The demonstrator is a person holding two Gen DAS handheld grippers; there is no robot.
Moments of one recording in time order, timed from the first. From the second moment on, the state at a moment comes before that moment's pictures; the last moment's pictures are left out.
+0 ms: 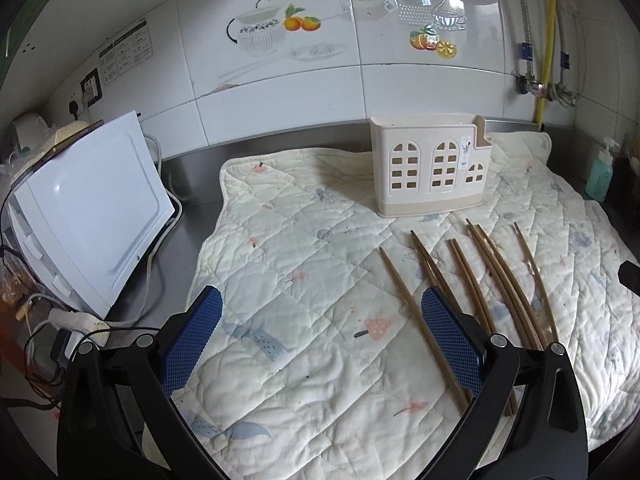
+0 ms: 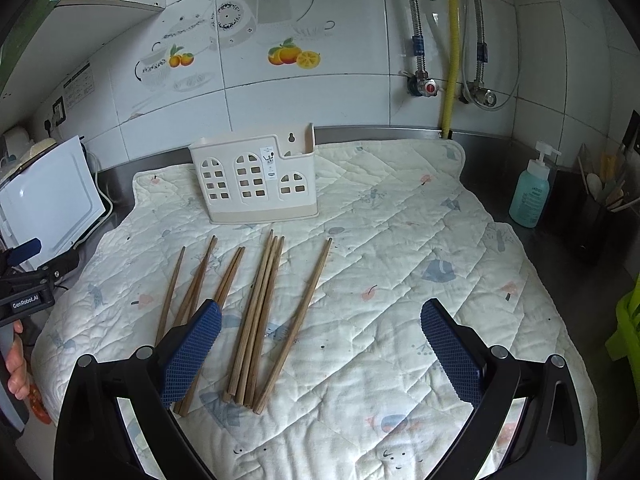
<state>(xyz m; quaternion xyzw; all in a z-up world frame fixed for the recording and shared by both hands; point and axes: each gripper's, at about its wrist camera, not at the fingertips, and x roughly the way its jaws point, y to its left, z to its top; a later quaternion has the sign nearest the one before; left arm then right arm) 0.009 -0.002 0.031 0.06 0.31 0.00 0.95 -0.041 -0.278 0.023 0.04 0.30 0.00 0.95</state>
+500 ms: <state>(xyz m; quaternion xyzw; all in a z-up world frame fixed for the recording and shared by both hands) -0.001 -0.003 0.021 0.02 0.30 -0.01 0.95 -0.045 -0.272 0.012 0.05 0.29 0.00 0.95</state>
